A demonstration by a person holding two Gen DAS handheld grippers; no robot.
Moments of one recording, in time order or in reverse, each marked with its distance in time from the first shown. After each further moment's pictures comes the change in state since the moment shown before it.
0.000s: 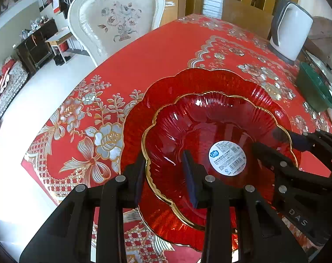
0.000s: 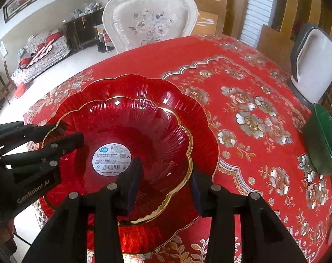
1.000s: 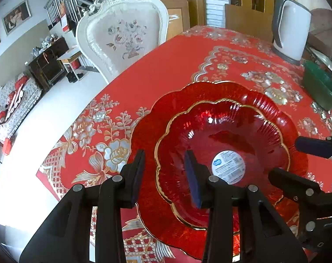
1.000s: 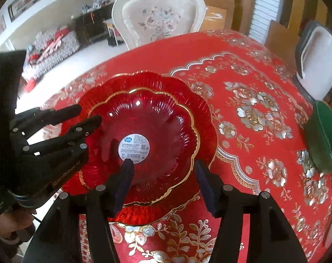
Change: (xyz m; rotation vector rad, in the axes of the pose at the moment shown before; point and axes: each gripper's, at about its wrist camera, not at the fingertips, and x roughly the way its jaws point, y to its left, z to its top) left arm -0.010 -0.017 0.001 0.046 -0.099 0.110; right arm -0.023 -0.009 -0.003 0.003 0.038 0.091
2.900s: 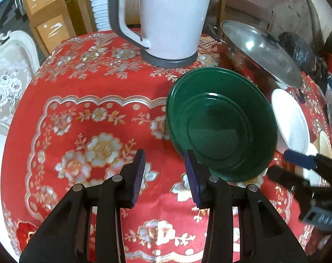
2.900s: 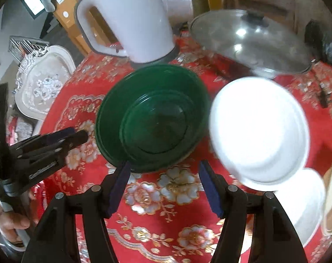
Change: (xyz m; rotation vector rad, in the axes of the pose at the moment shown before) left arm 0.036 -0.306 0.172 0.310 0.195 -0.394; right arm -0.081 -0.325 -0.056 0.636 0.003 -0.096
